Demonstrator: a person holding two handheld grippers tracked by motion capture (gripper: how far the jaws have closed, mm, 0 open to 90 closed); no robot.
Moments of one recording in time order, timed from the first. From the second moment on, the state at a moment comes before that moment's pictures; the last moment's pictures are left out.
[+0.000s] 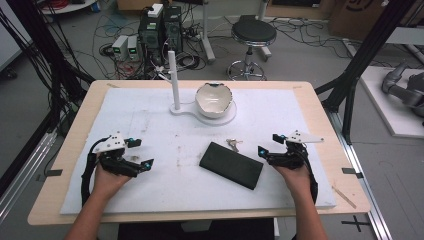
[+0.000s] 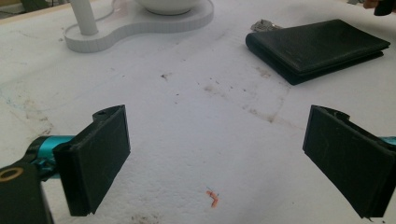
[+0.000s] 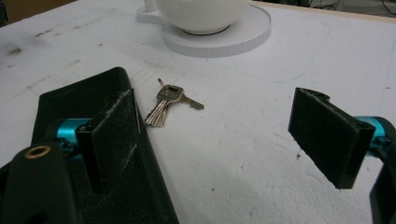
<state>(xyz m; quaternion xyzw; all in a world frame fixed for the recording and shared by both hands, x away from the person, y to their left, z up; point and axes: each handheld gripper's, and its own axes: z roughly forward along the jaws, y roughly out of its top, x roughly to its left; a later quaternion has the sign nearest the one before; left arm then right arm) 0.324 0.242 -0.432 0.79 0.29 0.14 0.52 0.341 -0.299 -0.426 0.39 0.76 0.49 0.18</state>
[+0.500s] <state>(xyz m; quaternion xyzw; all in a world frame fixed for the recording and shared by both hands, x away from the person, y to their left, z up) 0.325 0.242 -0.433 0.80 0.29 0.14 0.51 0.337 -0.297 -0.422 0.38 0.76 0.50 0.18</state>
